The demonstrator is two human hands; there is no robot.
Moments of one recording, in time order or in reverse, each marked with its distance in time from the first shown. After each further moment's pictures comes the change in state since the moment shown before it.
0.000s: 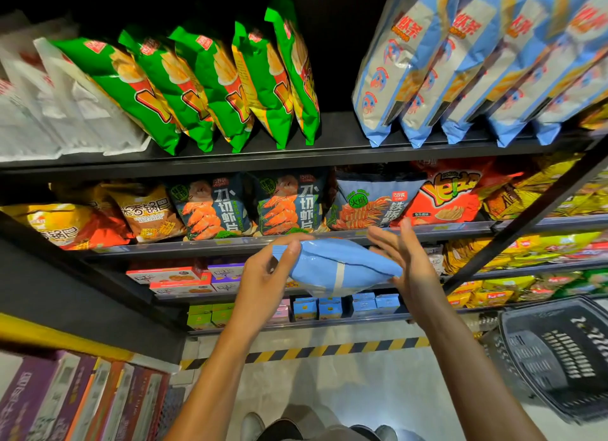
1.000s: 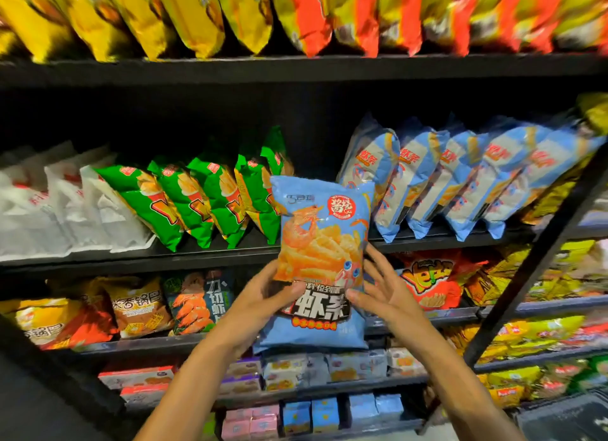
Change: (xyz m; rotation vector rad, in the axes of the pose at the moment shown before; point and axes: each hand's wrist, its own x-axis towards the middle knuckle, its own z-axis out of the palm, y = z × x) left_hand 0.069 0.073 -0.009 -0.071 -0.299 -0.025; right_hand 0.019 -0.082 -0.002 -0.162 -0.266 -0.454
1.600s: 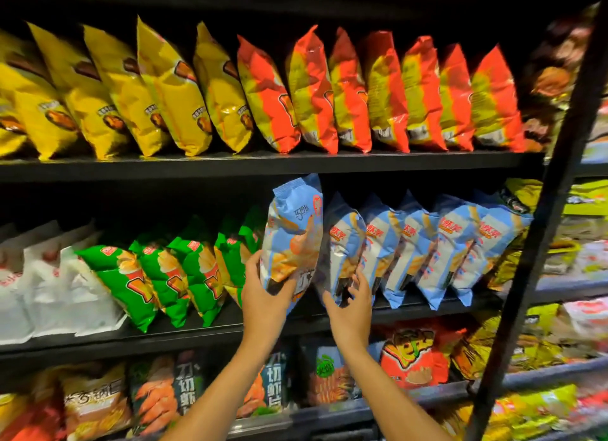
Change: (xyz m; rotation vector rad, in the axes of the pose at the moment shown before) left_hand 0.108 0.044 0.031 0.132 0.619 0.477; right_hand 0.118 0.005 0.008 -0.267 0.722 -0.122
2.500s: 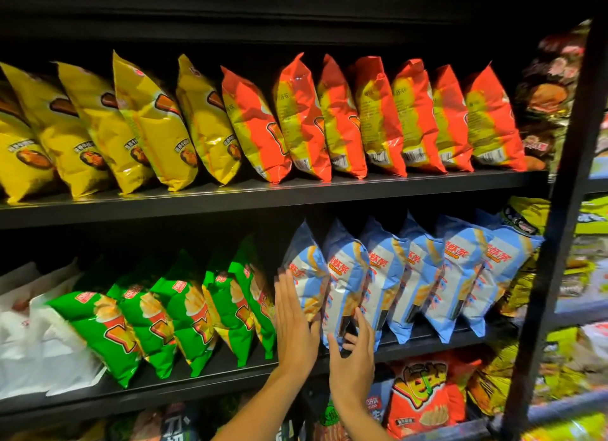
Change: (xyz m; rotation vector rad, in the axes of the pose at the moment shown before) left_hand 0.036 -0.085 0.082 0.422 -0.167 0.291; right_hand 0.008 0.042 0.024 -0.048 0.130 -0.097
